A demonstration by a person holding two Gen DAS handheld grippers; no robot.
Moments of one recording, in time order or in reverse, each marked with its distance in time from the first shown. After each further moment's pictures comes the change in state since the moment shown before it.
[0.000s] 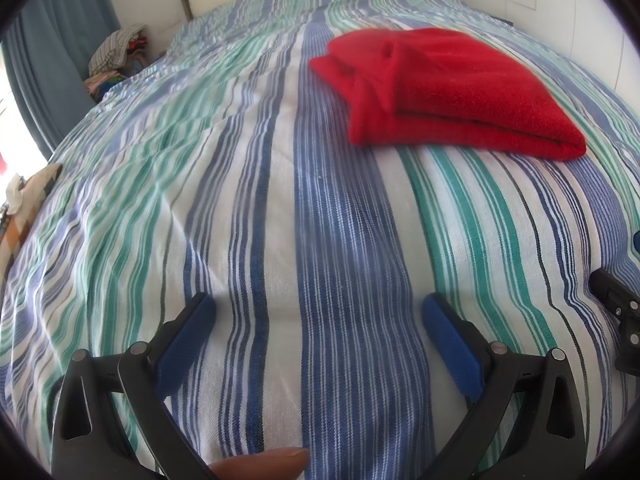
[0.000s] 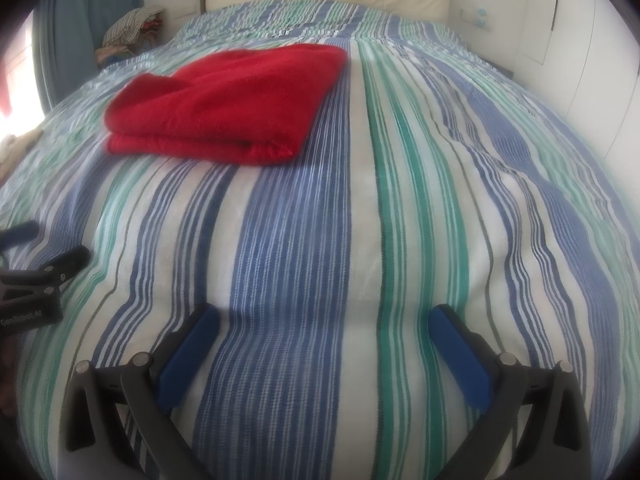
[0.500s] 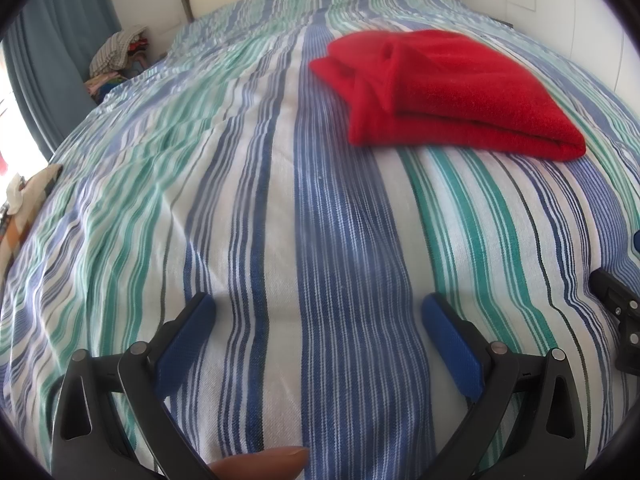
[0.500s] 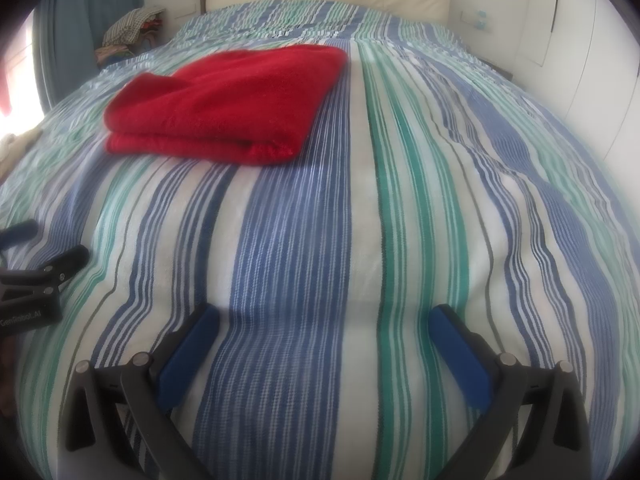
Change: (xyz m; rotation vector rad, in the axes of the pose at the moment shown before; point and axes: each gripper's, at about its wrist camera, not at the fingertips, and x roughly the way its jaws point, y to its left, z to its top) left arm 0.000 0.000 0.000 -0.003 -0.008 -0.001; right arm 0.000 0.000 0.001 -0.001 -0.003 -0.003
